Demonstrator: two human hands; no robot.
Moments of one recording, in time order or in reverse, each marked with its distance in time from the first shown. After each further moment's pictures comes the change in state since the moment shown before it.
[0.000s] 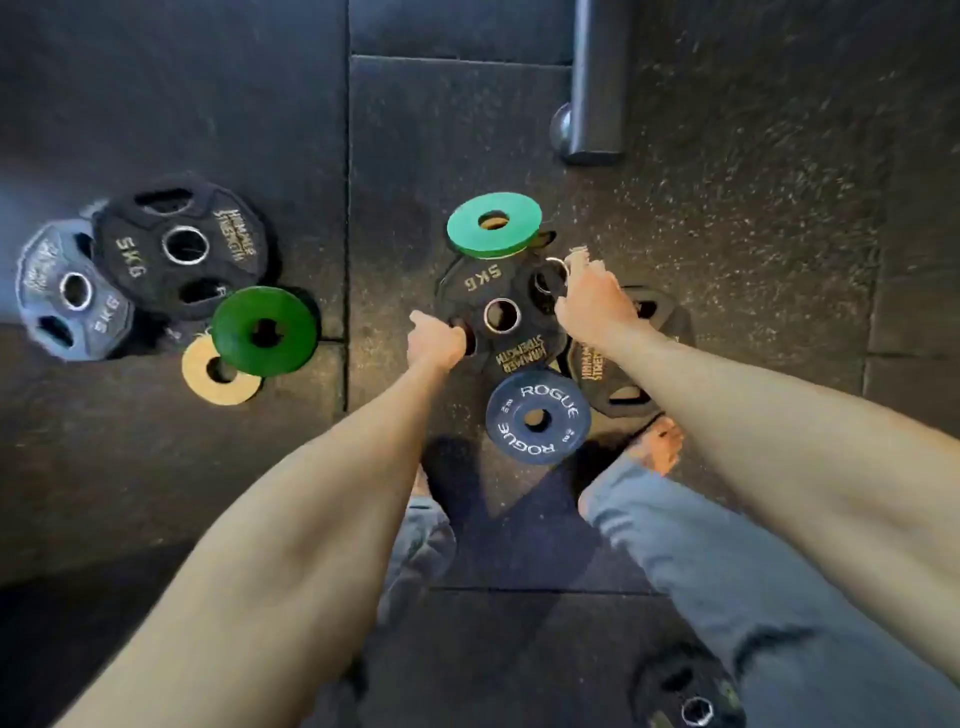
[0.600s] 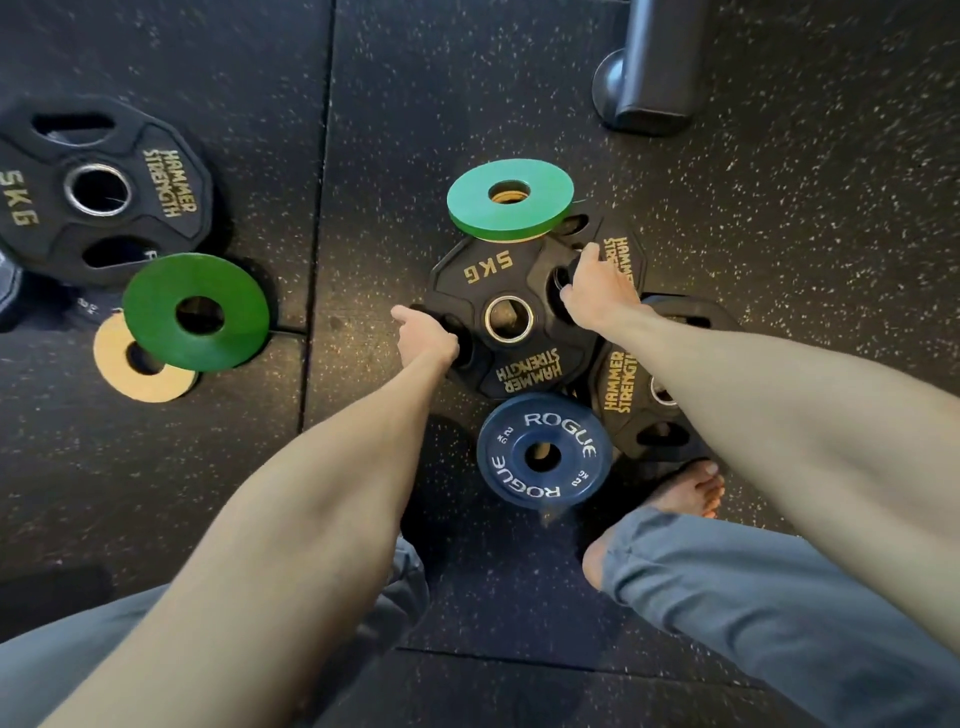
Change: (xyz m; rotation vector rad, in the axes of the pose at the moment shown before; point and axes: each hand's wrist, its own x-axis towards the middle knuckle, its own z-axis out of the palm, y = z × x) left_hand 0.120 -0.023 0.078 -0.048 0.111 -0.049; right_hand 0.121 0.038 0.088 -0.070 -0.024 0.049
